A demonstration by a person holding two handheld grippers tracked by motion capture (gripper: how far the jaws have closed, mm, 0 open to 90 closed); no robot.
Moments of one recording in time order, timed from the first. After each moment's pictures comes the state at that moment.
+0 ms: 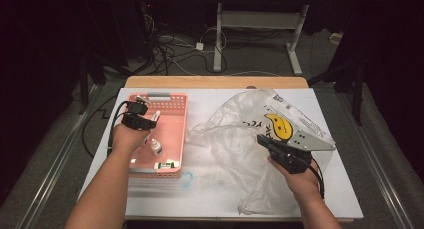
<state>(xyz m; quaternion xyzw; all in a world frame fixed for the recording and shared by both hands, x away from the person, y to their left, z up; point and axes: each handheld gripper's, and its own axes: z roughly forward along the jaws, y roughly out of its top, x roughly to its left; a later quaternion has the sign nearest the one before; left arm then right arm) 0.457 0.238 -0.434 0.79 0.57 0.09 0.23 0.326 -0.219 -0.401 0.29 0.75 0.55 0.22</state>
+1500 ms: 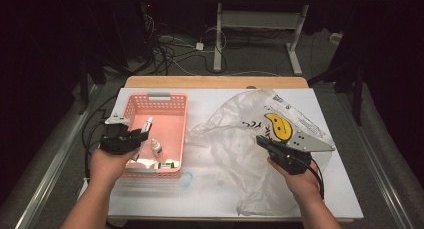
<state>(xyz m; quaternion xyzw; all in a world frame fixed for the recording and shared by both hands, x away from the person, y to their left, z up) 0.347 0.253 -0.398 0.77 0.51 0.14 0.36 0.325 -0.218 -0.400 0.28 0.75 0.55 0.22</state>
